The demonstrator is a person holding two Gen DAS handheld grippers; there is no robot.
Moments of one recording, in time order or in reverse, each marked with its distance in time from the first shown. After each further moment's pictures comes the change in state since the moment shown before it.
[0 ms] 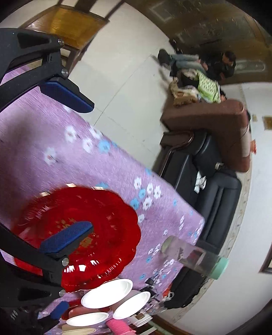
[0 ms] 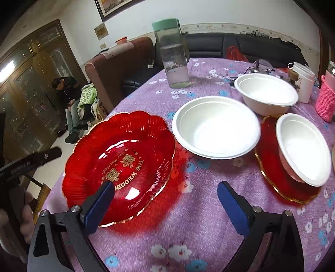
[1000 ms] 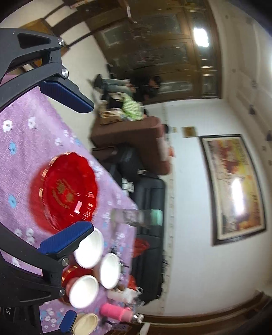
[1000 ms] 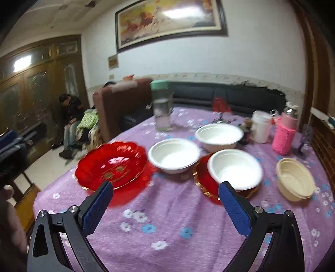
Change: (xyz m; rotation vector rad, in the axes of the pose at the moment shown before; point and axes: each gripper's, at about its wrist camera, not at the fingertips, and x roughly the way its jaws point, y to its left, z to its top) left arm -0.175 -0.108 -0.114 0.083 -0.547 0.170; right arm -0.139 -0.025 -0.059 -0.153 -0.301 -0.053
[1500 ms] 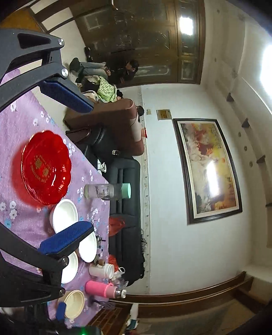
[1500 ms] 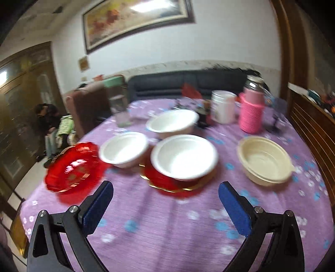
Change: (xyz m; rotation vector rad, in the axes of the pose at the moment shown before) left arm -0.047 -0.029 0.024 0.024 -0.227 -0.139; right arm -0.014 -0.083 -0.007 0.110 0.006 -0.122
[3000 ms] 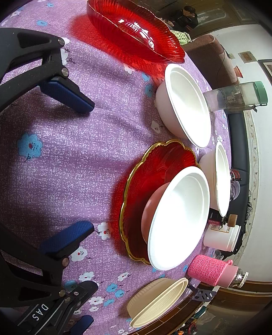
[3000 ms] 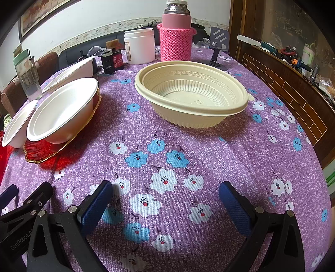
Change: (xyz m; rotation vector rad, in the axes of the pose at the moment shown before) left arm 0.149 -0.205 -0.160 0.088 0.752 -0.252; right arm 0.078 -0.146 -0.053 0.220 0.298 -0.399
